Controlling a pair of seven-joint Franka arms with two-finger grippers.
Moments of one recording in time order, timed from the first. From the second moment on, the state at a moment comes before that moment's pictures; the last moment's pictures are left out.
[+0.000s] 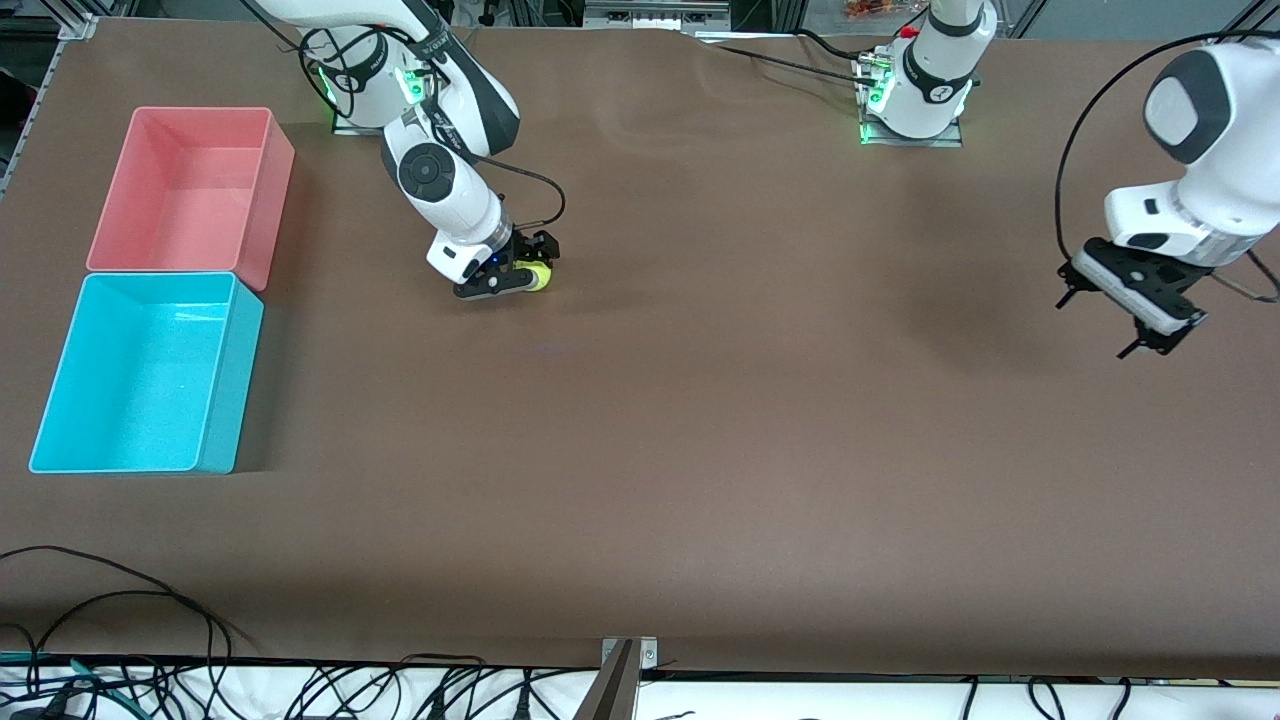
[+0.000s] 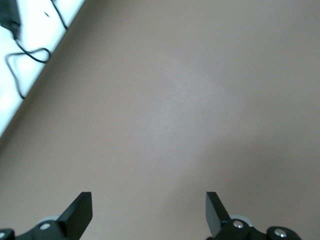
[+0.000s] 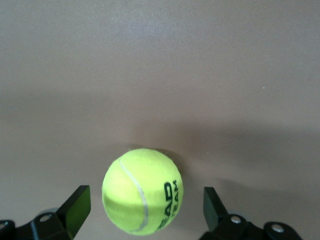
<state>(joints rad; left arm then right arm) 0.12 -0.09 0.00 -2.20 -0.02 2.35 1.07 0.22 0.31 0.41 -2.37 0.11 2.66 0.36</state>
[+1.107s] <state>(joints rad) 0.10 -0.23 -0.04 -1.93 -0.02 1.84 0.44 0.24 0.33 0.40 -2.40 0.11 2.81 0.36</state>
